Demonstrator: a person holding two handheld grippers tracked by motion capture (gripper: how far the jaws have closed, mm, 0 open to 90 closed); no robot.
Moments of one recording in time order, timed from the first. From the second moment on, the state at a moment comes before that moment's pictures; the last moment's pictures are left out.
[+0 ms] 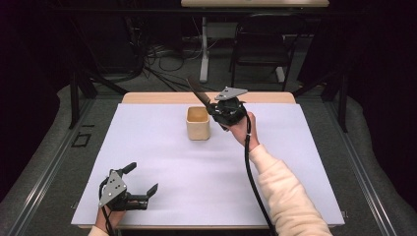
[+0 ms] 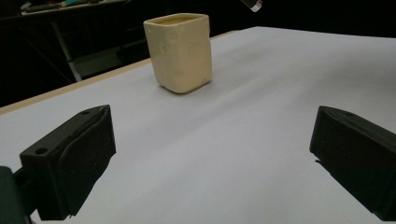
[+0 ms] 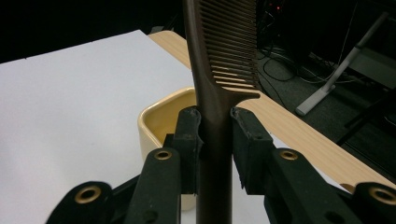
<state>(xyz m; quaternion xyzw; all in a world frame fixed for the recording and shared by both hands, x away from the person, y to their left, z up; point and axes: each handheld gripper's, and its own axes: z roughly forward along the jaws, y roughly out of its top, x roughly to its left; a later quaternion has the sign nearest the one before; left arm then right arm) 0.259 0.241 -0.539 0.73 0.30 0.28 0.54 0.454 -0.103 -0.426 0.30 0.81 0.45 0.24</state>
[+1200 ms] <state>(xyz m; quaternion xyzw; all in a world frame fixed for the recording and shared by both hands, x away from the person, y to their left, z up) 0.261 0.239 -0.540 0.74 0.29 0.28 0.54 0.474 -0.079 -0.418 0.29 0.79 0.47 0.26</state>
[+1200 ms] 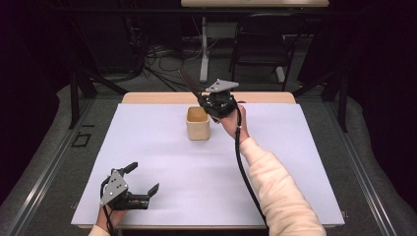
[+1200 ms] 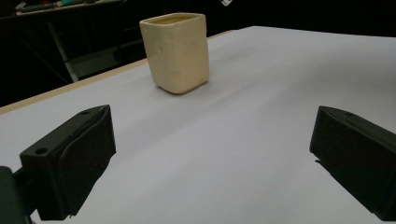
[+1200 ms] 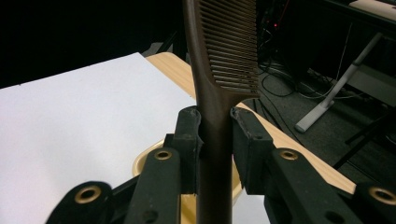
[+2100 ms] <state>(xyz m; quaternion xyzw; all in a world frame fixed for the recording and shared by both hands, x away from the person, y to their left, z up) 0.260 0.239 -0.540 0.74 0.29 0.28 0.54 0.489 -0.064 -0.421 0.30 0.77 0.50 0.27</state>
